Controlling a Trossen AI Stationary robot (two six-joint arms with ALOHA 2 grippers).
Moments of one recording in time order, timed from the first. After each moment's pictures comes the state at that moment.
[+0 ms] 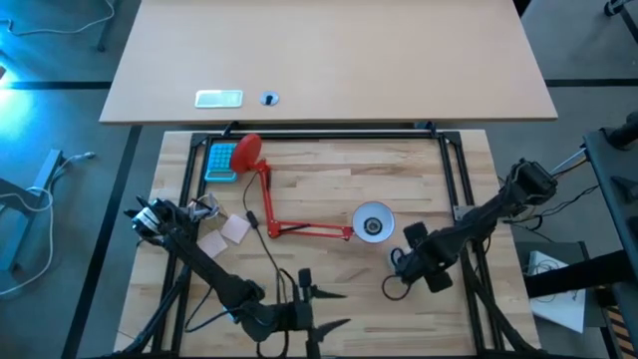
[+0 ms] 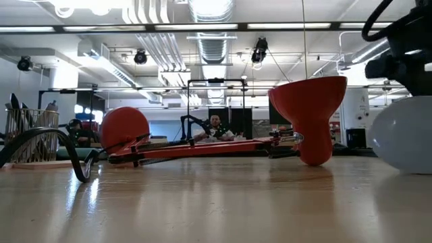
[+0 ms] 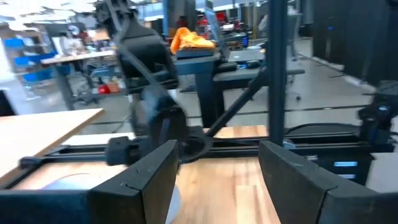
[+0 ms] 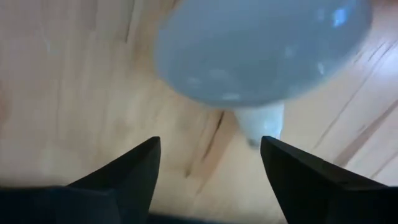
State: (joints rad) left arm -0.70 1.90 1.38 0.52 -0.84 0.08; right arm 0.58 1.45 0.93 -1.14 0.06 0.20
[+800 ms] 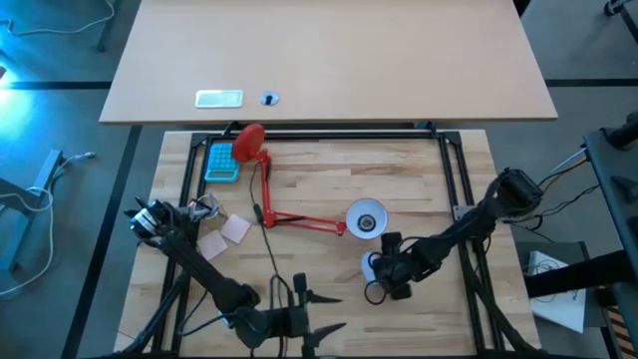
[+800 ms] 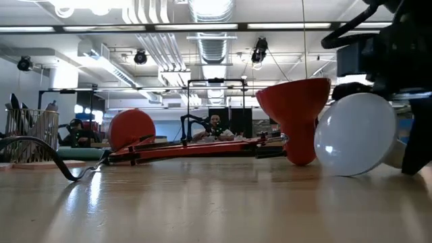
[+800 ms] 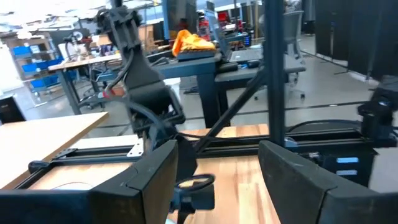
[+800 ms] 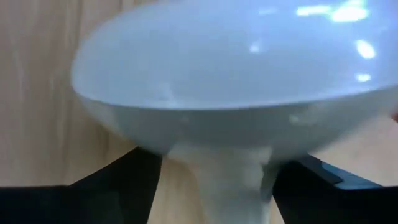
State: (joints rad) left arm -0.74 1.89 1.38 0.52 -0.88 0.12; right arm 0.55 1.62 0.83 -0.52 0.26 0.36
